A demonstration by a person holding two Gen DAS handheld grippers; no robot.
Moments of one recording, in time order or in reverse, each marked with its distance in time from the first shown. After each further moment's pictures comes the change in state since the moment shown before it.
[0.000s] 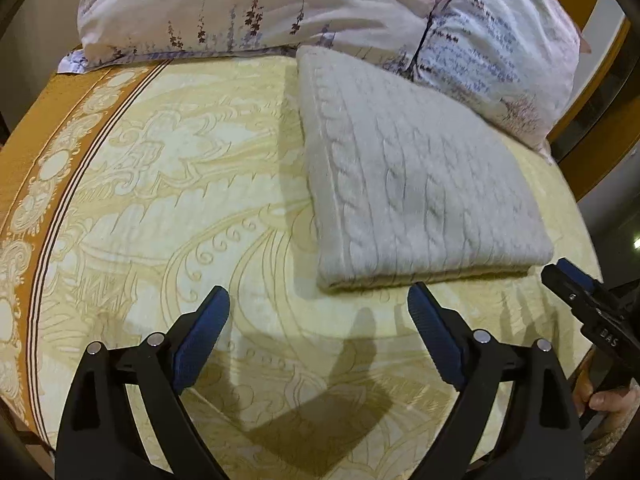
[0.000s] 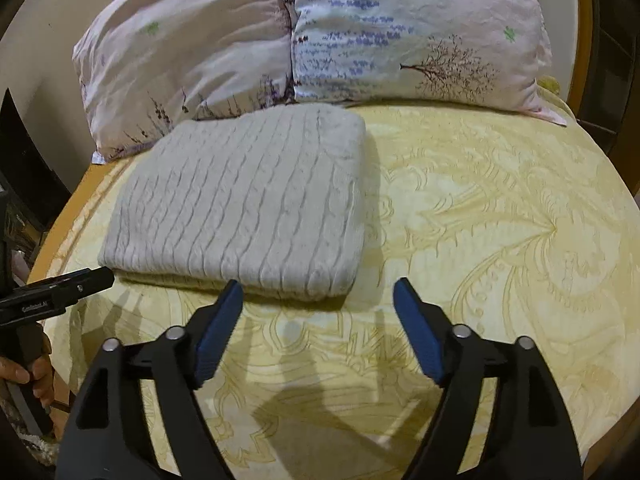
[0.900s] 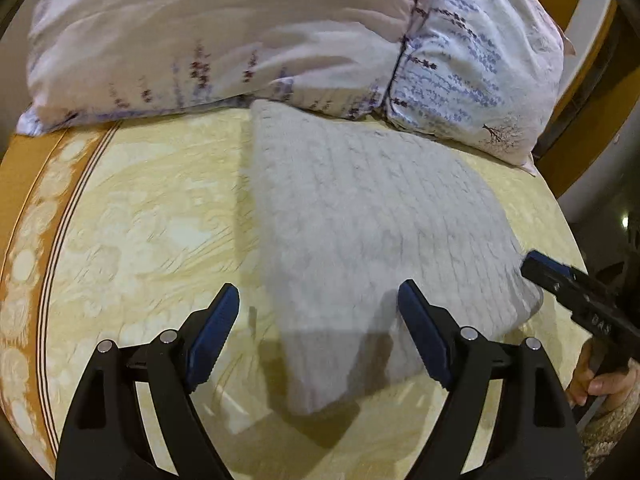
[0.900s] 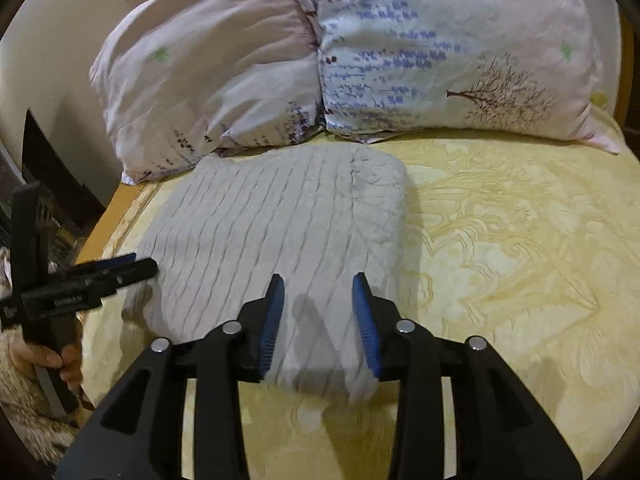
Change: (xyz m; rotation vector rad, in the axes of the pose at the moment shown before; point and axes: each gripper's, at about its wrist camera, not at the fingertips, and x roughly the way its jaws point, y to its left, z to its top) left arm 0.007 -0.012 0.064 0.063 -0.036 -0.067; right arm 0.016 -0.008 0.057 -0.020 -0.012 0.162
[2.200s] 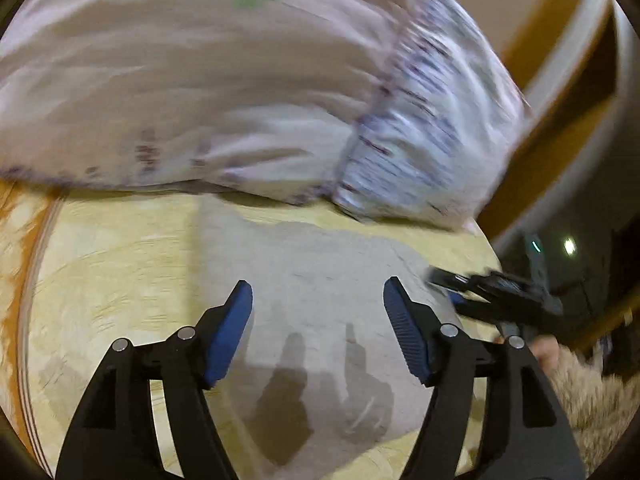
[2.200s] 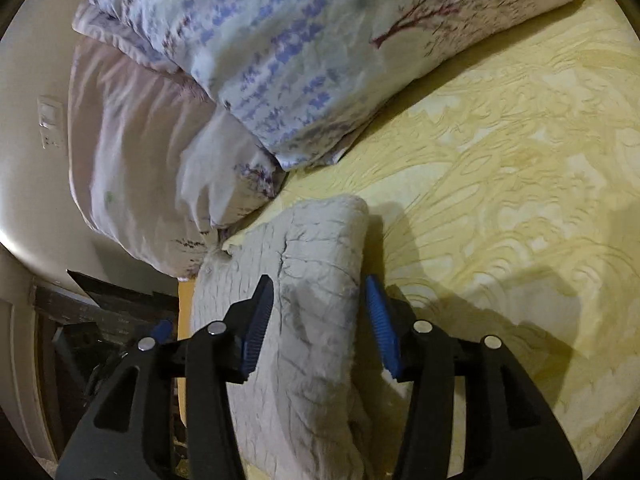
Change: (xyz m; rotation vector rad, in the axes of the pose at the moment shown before) left arm -0.003 0.007 0.075 0.017 -0.100 -0.284; right arm 0.079 -0.087 0.073 0.498 0.131 0.338
